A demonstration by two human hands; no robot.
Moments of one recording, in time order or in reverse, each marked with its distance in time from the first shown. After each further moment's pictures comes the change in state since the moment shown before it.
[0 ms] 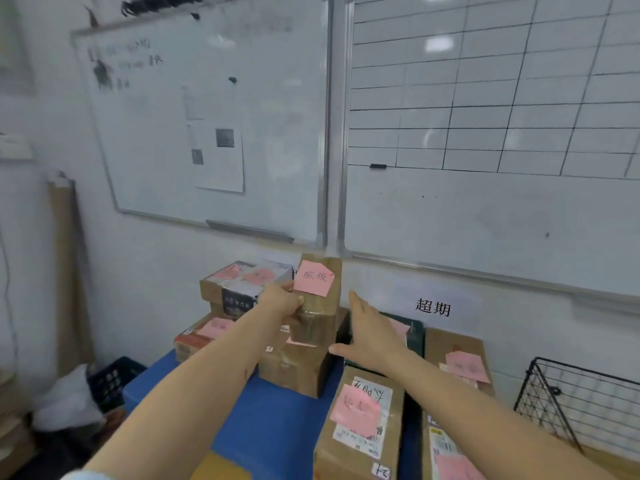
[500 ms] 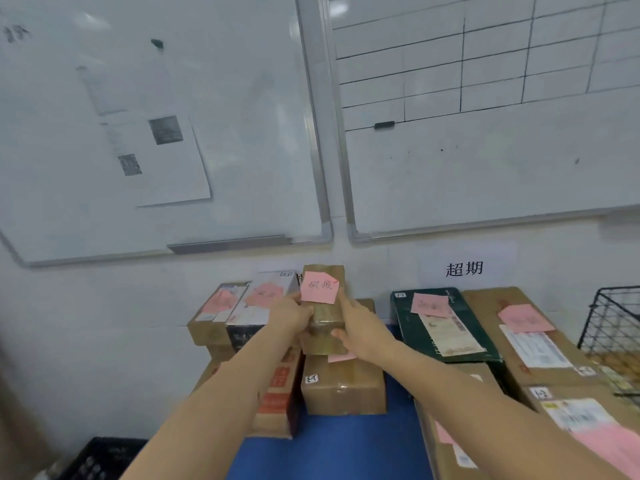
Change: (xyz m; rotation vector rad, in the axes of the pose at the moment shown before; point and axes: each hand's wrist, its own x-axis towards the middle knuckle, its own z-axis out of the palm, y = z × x) left_hand 0.147 -0.039 -0.044 0.437 -0.256 0.189; right_hand 0.132 -0.054 0.106 0.172 0.117 0.257
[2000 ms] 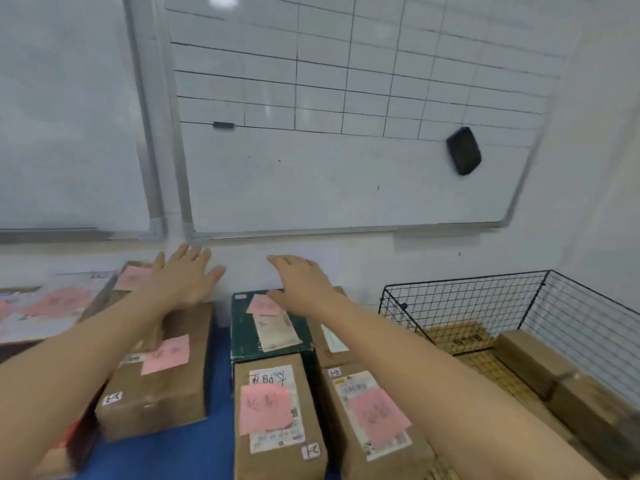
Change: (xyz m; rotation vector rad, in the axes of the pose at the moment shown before) left_hand -0.018 0.103 0.066 0.861 -0.004 0.492; right_hand -0.064 0.095 -0.159 -0.447 0.107 0.005
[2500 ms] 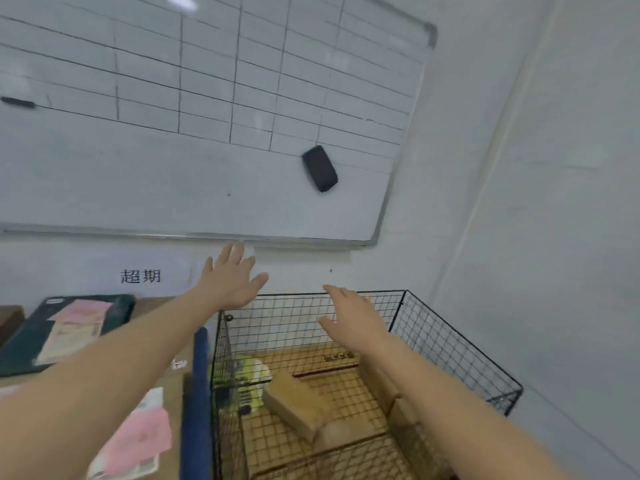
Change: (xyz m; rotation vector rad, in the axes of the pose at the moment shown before) left_hand -0.004 0.384 -0.007 -0.171 0.012 0.246; right_hand -0.234 0.311 -0.113 -0.115 -0.041 0.330
